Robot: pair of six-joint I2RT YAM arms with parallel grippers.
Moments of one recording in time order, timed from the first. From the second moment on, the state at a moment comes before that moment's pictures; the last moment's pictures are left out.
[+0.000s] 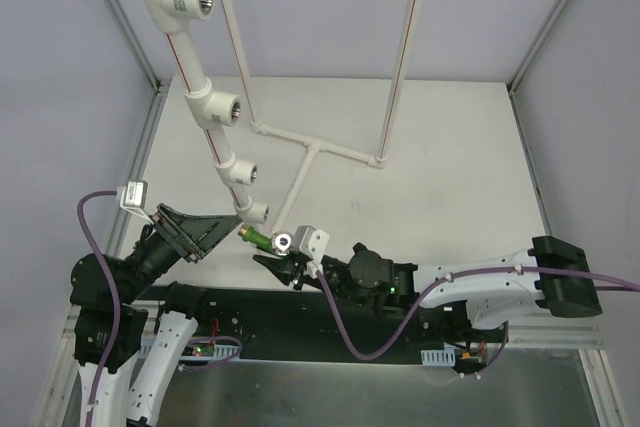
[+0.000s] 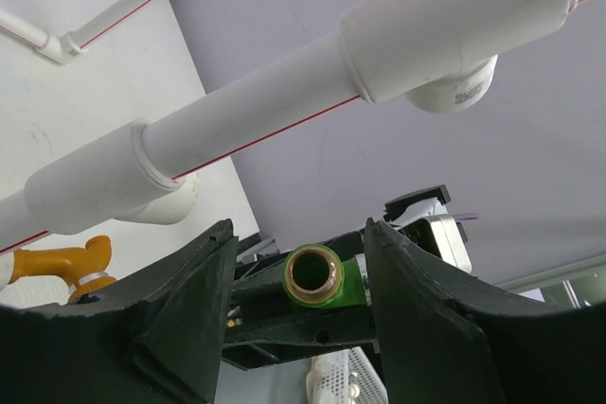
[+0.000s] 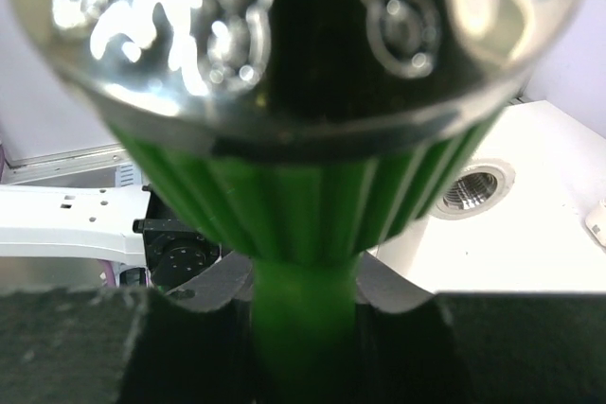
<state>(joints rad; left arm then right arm) -0.20 0.17 0.85 -0.54 0.56 -1.20 1.57 1.30 0.78 0.66 0.31 -0.08</state>
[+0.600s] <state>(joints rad) -0.20 0.18 0.81 -0.43 0.61 -1.27 1.57 1.43 0.87 0.72 0.33 -0.12</state>
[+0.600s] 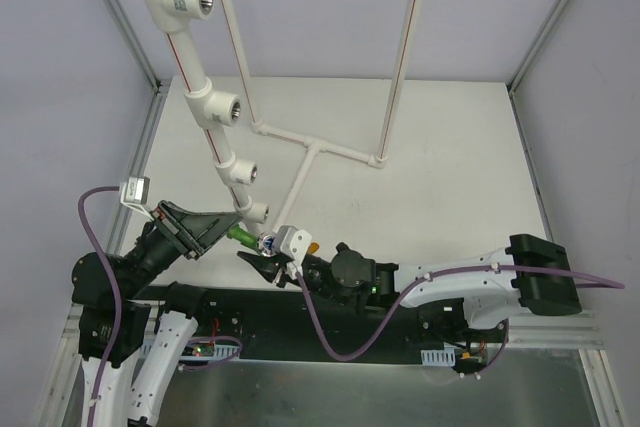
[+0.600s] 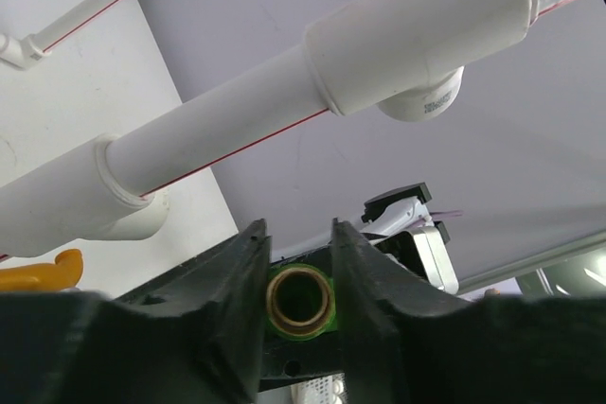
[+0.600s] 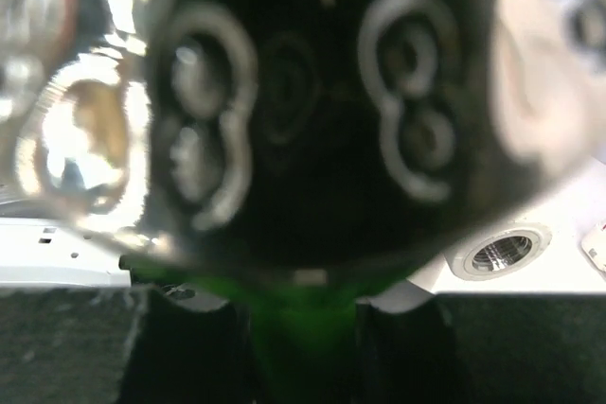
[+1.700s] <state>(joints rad) -0.20 0.12 0.72 -0.40 0.44 -1.49 1.59 1.44 0.84 1.07 0.38 -0.41</state>
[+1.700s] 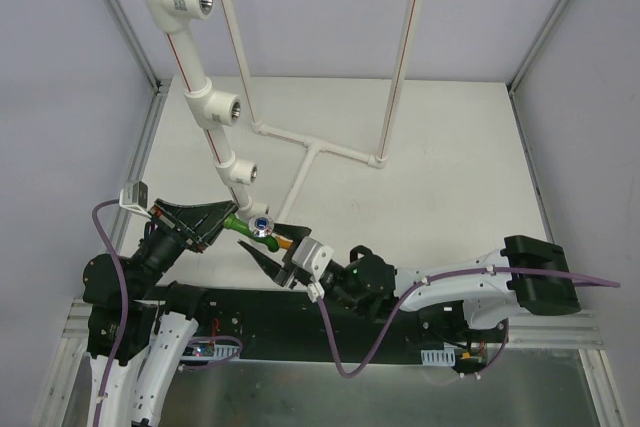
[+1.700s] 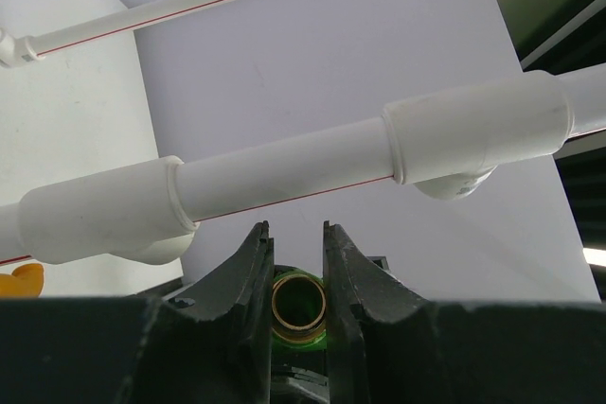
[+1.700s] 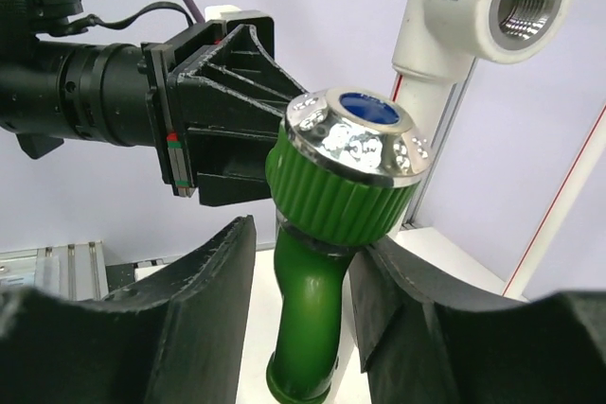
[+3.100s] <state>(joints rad) -0.19 0.15 0.73 -0.30 0.46 -1.53 1.54 1.49 0.93 0.98 0.34 -0.31</state>
